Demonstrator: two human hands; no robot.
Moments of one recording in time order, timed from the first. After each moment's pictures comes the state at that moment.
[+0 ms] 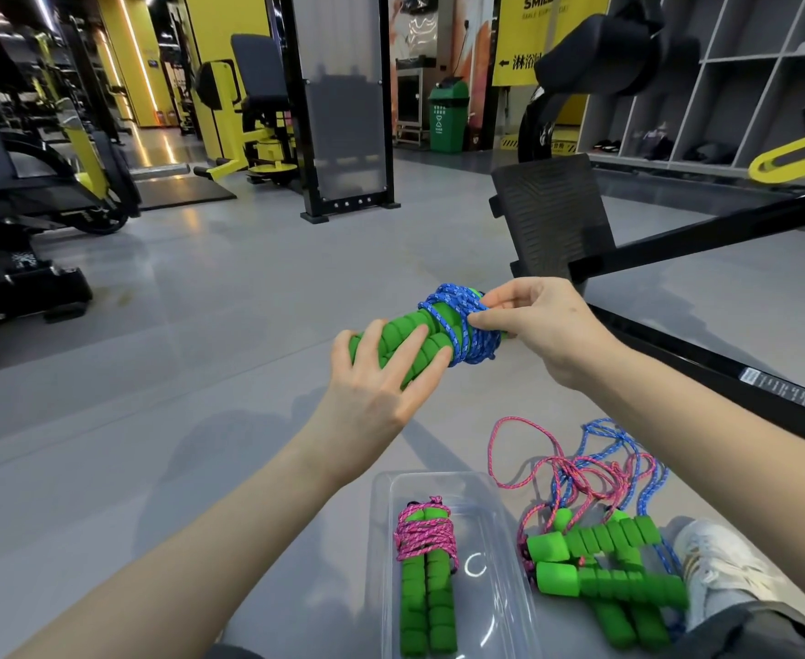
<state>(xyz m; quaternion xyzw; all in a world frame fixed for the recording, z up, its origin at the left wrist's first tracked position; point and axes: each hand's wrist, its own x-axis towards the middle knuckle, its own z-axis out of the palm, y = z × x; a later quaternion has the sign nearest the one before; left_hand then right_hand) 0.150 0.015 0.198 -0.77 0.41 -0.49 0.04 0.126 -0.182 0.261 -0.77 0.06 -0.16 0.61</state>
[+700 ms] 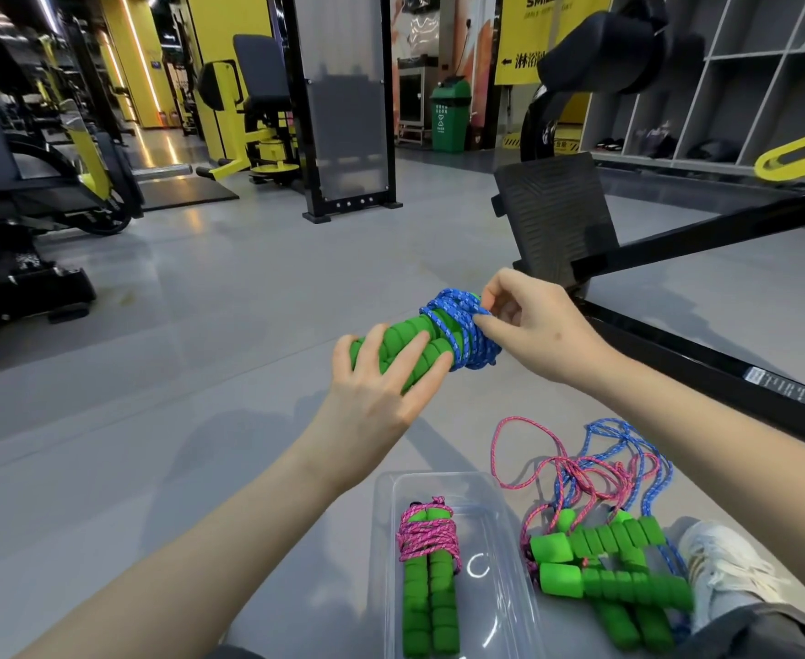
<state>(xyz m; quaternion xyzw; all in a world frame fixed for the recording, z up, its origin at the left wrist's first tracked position) 0.149 0.018 0.195 -0.78 0.41 -0.47 0.05 0.121 -0.186 0.259 -0.92 -0.07 -0.23 0.31</state>
